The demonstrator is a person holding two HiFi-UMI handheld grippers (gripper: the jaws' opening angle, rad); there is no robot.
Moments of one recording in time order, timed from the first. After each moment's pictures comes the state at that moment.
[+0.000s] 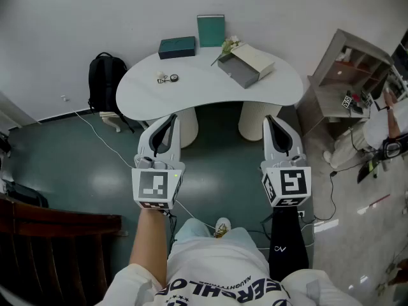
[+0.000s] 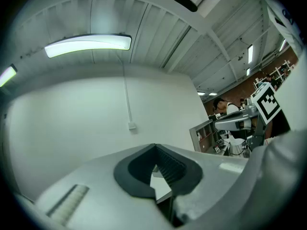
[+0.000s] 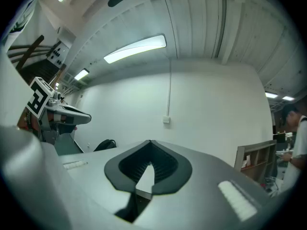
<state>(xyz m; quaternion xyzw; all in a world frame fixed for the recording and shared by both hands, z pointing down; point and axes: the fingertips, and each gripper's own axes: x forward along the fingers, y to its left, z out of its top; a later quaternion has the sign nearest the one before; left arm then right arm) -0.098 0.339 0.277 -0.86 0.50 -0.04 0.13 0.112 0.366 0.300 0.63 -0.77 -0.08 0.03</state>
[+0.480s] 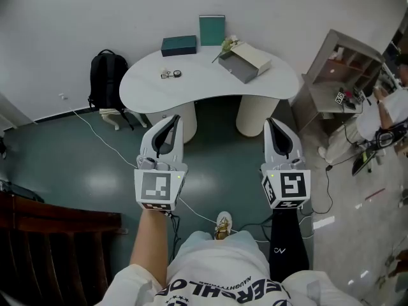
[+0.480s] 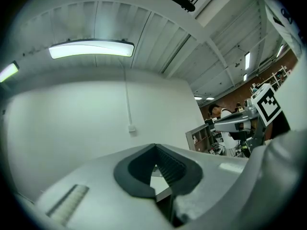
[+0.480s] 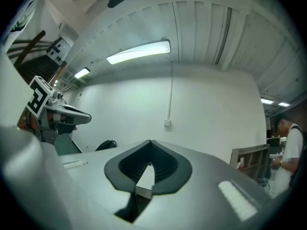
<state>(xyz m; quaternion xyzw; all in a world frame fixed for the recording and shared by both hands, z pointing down) -0.142 0.401 0.266 -0.87 0.48 -0.03 0.13 0.063 0.435 0.287 0.65 -0.76 -0.08 0.03</state>
